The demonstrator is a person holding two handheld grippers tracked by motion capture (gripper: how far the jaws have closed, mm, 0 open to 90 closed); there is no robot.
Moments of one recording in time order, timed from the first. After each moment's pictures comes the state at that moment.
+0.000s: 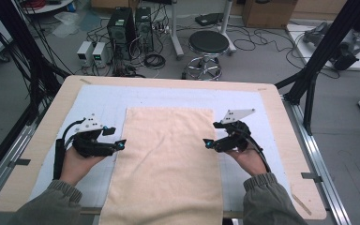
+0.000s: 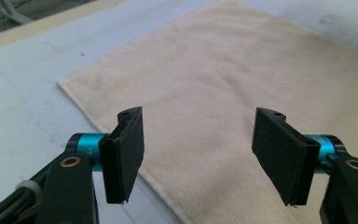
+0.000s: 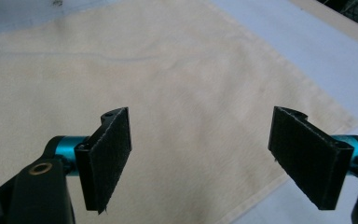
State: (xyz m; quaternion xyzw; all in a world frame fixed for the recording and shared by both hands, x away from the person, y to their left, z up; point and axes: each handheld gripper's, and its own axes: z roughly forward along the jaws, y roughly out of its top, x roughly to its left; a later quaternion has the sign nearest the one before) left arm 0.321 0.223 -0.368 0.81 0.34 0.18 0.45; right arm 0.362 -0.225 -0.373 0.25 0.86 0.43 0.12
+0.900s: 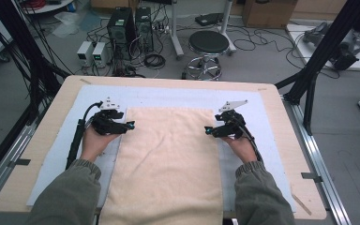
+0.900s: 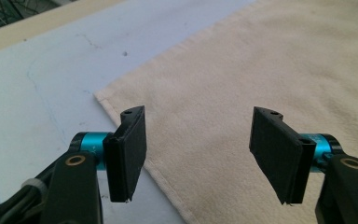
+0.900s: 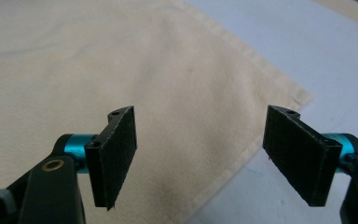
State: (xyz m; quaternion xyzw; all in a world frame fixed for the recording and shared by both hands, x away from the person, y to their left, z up) left arm 0.404 0.203 -0.403 0.81 0.39 0.19 0.40; right arm 0.425 -0.233 -0.415 0.32 0.85 0.39 0.14
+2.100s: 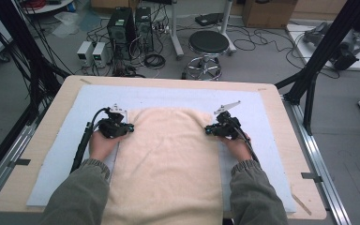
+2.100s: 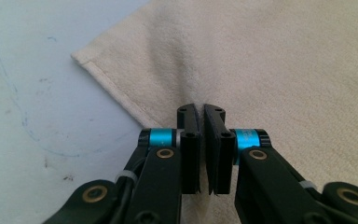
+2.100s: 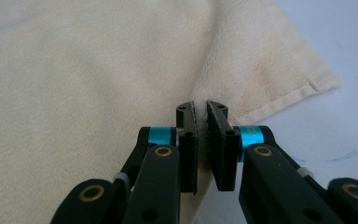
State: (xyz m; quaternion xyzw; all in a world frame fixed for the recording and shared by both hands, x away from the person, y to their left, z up) left arm 0.412 0.196 -0.429 0.82 0.41 0.15 0.36; right arm 0.433 -0.224 -0.432 0.33 0.87 0.36 0.08
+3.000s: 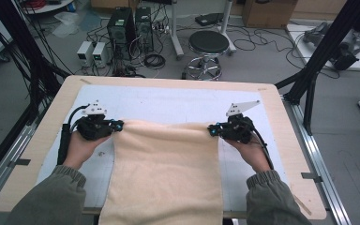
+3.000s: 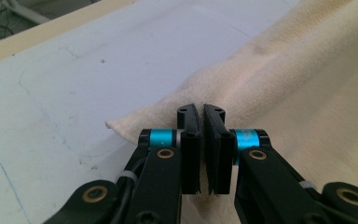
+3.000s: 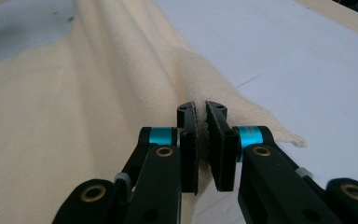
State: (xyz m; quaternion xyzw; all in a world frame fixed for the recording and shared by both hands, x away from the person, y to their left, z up) left arm 0.354 0.228 -0.366 0.82 0.33 0.17 0.43; right arm 0.371 -0.236 -0.361 0.25 0.86 0.44 0.08
